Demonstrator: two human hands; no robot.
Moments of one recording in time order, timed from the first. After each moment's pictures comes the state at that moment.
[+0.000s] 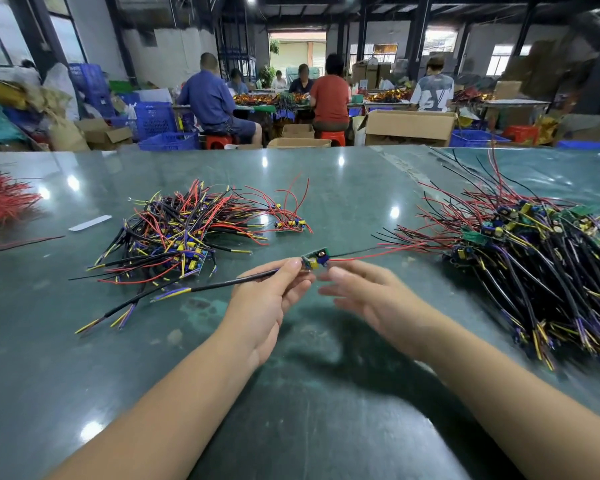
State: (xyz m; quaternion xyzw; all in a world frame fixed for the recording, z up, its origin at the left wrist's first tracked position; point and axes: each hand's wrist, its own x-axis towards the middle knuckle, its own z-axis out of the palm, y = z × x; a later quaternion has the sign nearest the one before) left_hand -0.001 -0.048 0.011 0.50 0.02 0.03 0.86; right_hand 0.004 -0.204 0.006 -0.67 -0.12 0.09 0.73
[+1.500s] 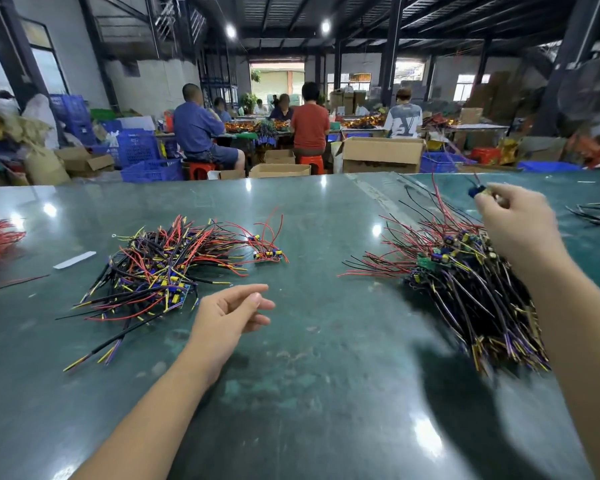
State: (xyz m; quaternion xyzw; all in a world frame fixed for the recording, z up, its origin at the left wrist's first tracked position) left_hand -0.001 -0.021 0.014 0.70 -0.06 0.08 0.71; right_hand 0.014 -0.370 0.118 -0.86 0.10 -0.37 0.34
